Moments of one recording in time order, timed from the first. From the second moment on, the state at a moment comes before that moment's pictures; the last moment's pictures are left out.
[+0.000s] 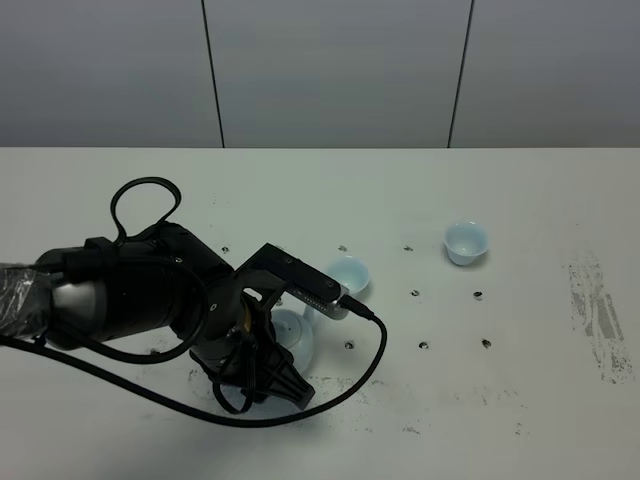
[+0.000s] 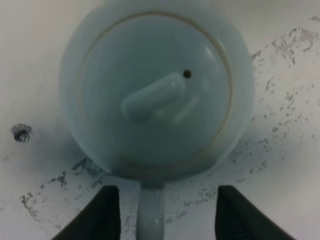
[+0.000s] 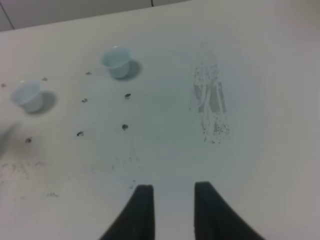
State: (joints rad) left arm -0.68 1.84 -1.07 0.10 0.56 -0.09; right arm -0.08 -0.01 -0.52 0.17 1.11 0.00
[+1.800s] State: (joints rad) left arm -0.70 1.68 -1.04 0.17 0.40 -0.05; right arm -0.08 -0.01 -0.52 0.17 1.11 0.00
